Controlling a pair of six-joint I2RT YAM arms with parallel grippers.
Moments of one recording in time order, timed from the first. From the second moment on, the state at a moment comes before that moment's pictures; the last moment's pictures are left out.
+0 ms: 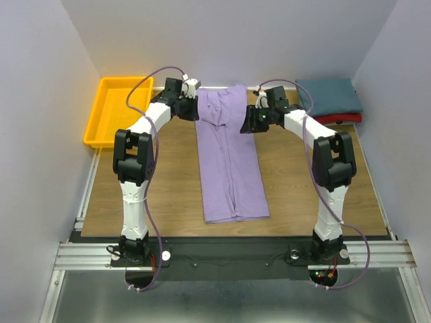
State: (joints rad) left arm -0.23 2.23 1.85 -0.43 0.36 0.01; right arm 0.29 2.15 1.70 -0.41 -0.47 0.26
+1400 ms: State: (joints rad) left arm -0.26 2.34 1.89 -0.39 0.42 0.10; right arm 0.35 1.94 1.25 -0.42 -0.67 0.11
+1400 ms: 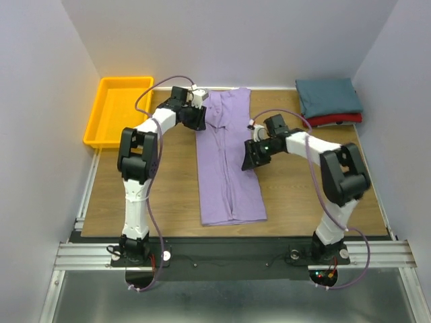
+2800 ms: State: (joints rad) left arm -0.41 0.91 0.72 -0.76 0.65 1.03; right arm 0.81 1.28 0.84 -0.56 -0.24 -0.47
